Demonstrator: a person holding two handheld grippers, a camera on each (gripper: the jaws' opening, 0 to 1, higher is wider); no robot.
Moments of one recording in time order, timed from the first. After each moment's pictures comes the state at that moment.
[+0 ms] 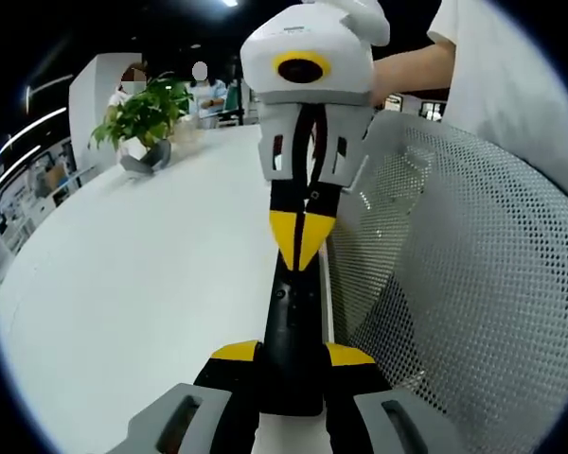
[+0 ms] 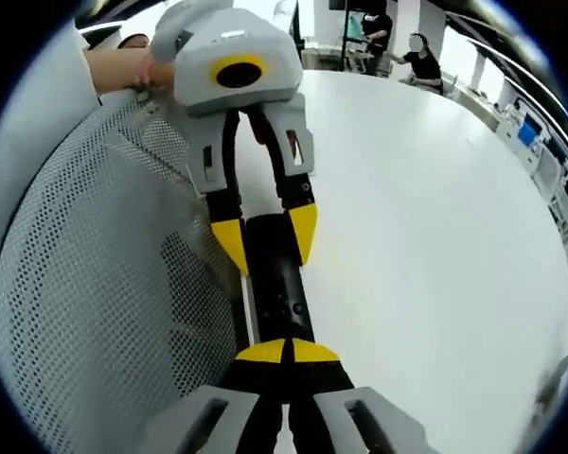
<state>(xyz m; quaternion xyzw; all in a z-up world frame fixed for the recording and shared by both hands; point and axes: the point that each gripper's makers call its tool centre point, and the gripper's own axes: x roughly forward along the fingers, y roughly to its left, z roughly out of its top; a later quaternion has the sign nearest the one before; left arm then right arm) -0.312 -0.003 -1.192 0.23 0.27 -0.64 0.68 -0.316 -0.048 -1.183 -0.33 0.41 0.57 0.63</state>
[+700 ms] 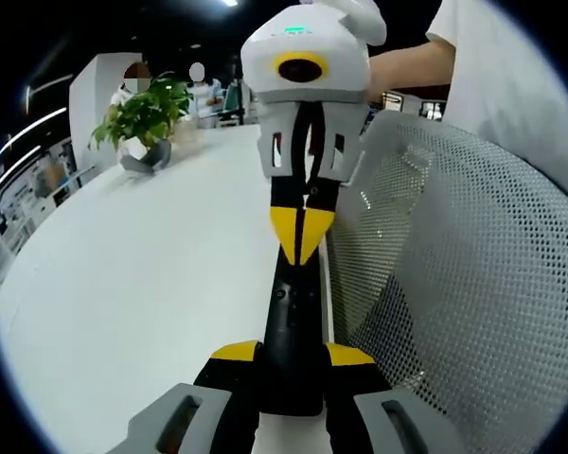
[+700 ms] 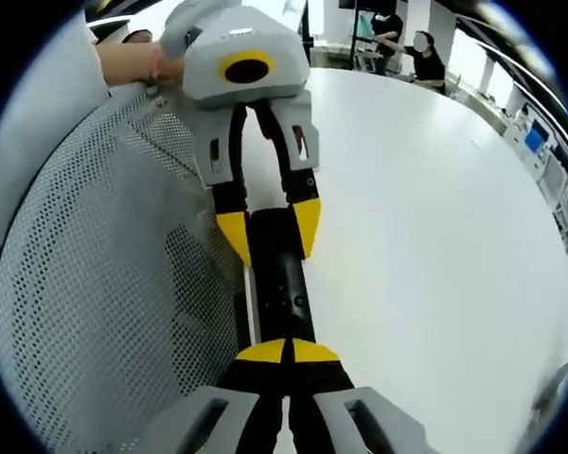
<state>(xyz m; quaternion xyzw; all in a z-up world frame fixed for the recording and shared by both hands) -0.312 -0.003 -1.192 0.23 0.27 -0.64 0.68 -0.315 -0.055 -1.182 -0.33 0.41 0.58 0.62</state>
